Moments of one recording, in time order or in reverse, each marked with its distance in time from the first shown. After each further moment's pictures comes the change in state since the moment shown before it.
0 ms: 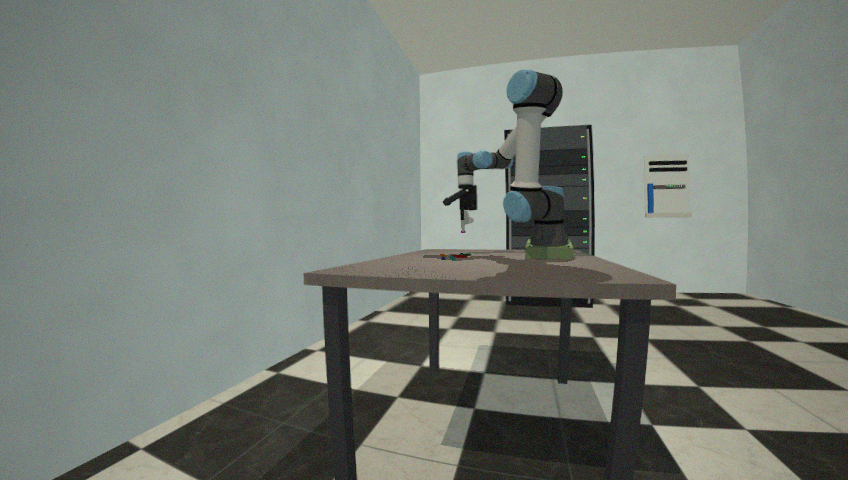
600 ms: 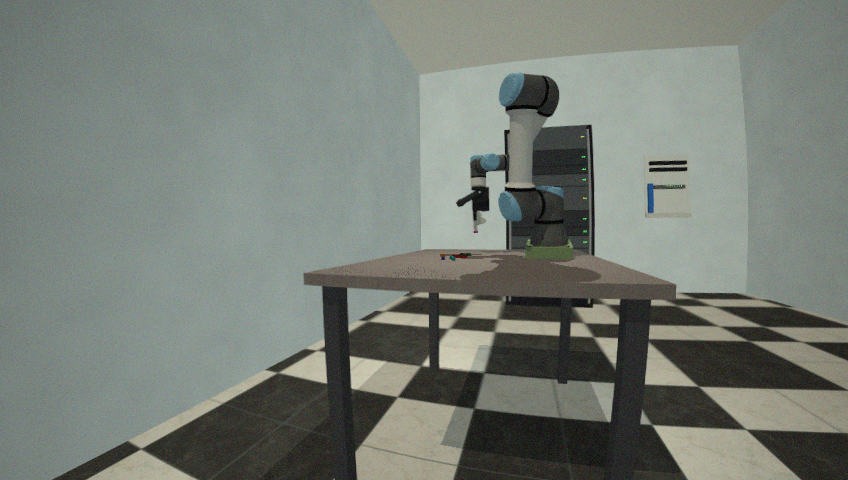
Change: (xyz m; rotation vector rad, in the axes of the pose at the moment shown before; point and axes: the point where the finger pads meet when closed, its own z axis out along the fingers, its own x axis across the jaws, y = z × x) arm 0.063 0.059 0.002 0.007 -0.012 0.056
